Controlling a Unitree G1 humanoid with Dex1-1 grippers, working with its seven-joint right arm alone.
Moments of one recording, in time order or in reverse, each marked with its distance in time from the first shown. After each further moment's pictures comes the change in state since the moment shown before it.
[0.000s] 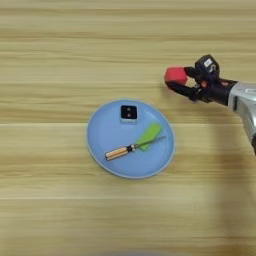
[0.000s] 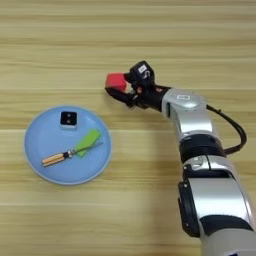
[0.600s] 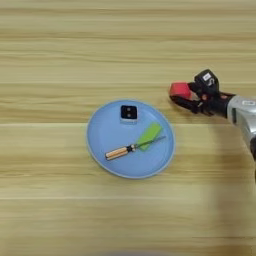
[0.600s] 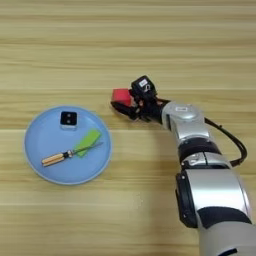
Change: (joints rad) arm -0.050 0.008 0.003 0.252 -0.066 -0.104 -0.045
